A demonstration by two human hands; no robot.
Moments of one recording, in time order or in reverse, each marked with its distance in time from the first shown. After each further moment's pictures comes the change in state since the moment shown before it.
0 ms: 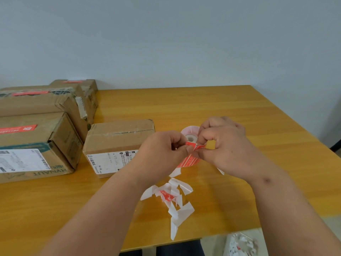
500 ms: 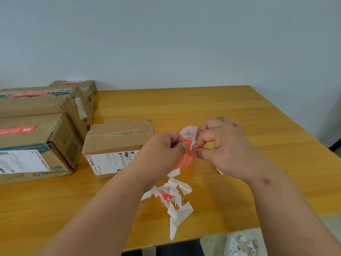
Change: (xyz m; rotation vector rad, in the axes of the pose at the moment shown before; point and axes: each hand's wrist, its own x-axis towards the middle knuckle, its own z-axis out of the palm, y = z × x) left_hand 0.002 0.000 0.005 -0.120 -0.024 -0.150; right_hand -0.002 -0.001 -0.001 0.018 0.014 -0.011
